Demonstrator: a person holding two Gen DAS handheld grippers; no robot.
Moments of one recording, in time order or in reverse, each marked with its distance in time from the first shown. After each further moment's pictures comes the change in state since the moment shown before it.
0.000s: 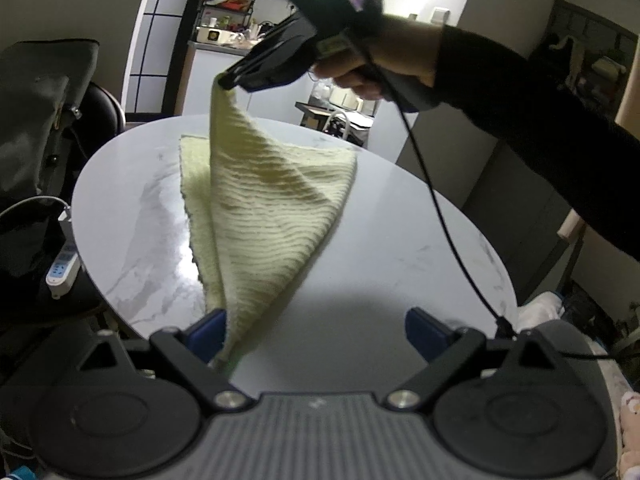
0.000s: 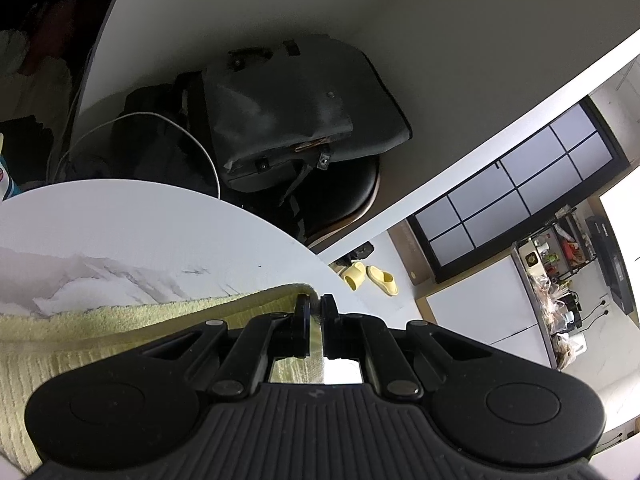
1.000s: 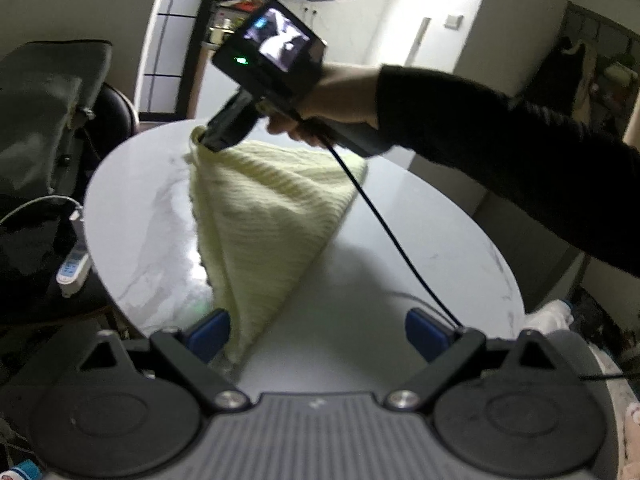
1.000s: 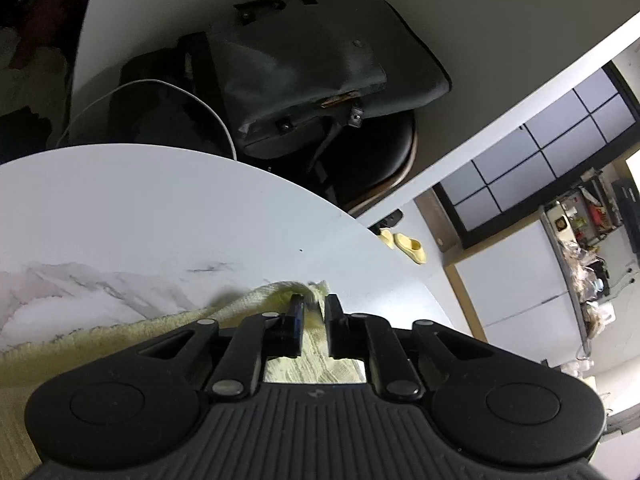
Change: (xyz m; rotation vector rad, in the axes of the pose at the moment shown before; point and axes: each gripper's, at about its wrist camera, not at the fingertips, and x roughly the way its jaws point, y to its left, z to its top) left arm -0.007 -0.006 0.001 -0.044 -0.016 0.055; right arm 0.068 0.027 0.000 0.089 0.075 0.040
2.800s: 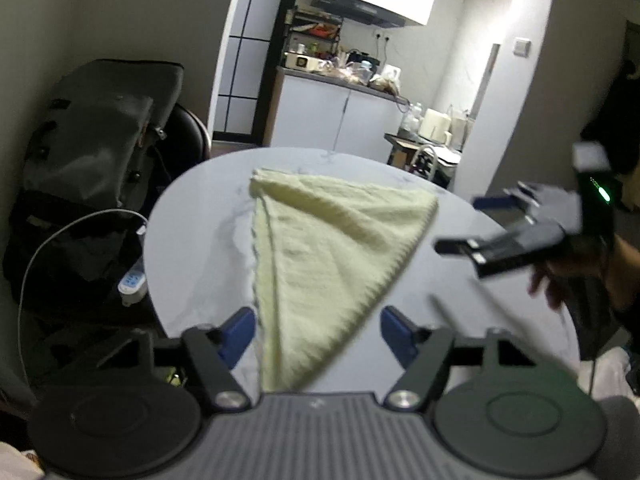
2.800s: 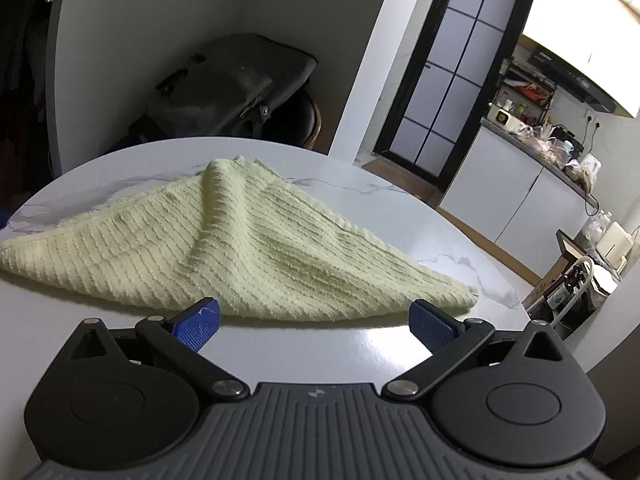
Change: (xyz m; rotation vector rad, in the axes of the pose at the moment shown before) left arm 0.014 -0.002 0.026 -0.084 -0.069 0.218; right arm -0.147 -0.021 -0.199 0.483 -0.145 0.004
